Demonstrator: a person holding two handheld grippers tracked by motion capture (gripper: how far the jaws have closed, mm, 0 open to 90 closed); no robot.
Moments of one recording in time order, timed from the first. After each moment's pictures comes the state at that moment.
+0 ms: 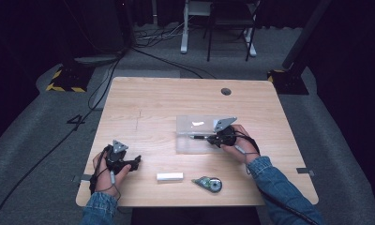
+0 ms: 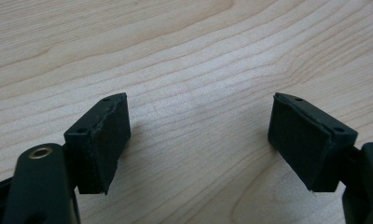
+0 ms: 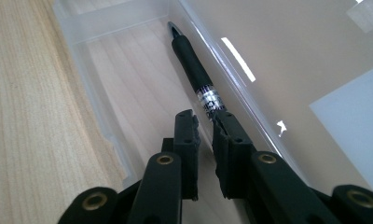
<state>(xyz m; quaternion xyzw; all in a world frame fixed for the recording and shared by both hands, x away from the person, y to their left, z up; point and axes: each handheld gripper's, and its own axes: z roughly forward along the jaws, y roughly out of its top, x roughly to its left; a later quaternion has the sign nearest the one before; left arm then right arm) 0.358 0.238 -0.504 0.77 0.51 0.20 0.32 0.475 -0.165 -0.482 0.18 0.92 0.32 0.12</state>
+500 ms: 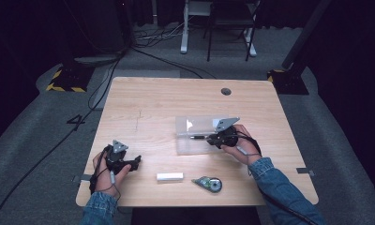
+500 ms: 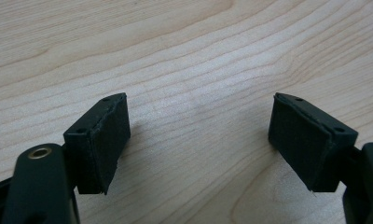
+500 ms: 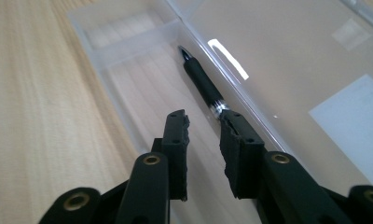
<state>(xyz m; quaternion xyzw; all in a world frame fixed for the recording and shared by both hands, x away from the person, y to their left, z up) 0.359 0.239 -0.504 0.77 0.51 0.20 0.32 0.465 -0.166 -0.470 0.18 0.91 0.34 0.12</state>
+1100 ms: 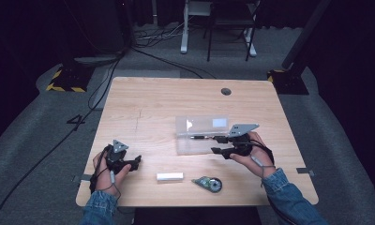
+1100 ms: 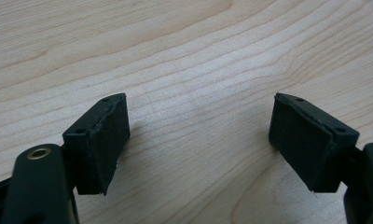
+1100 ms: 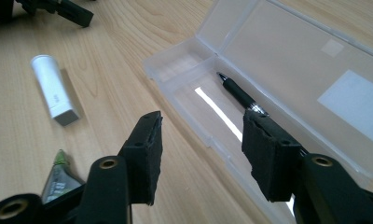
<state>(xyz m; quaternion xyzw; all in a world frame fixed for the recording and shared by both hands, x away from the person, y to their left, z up) 0.359 0.238 -0.504 0.77 0.51 0.20 0.32 0.412 -0.192 -0.438 0.23 0.87 0.42 0.10</state>
